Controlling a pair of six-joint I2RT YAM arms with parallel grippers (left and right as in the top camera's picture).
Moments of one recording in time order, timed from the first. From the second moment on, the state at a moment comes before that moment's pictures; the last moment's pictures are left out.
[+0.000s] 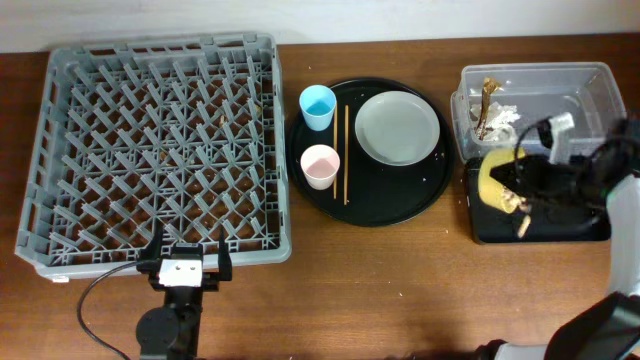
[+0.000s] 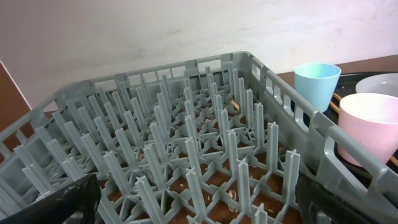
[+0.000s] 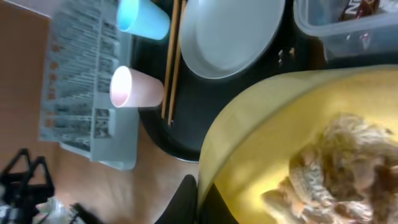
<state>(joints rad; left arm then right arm) -0.05 0.01 0.01 -0.08 -0.06 0.15 -0.51 1.54 1.25 -1.08 -0.89 -0.32</state>
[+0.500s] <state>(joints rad) -0.05 0.01 0.01 -0.08 -0.06 0.15 -0.79 1.82 1.08 -0.81 -1.51 -0.18</state>
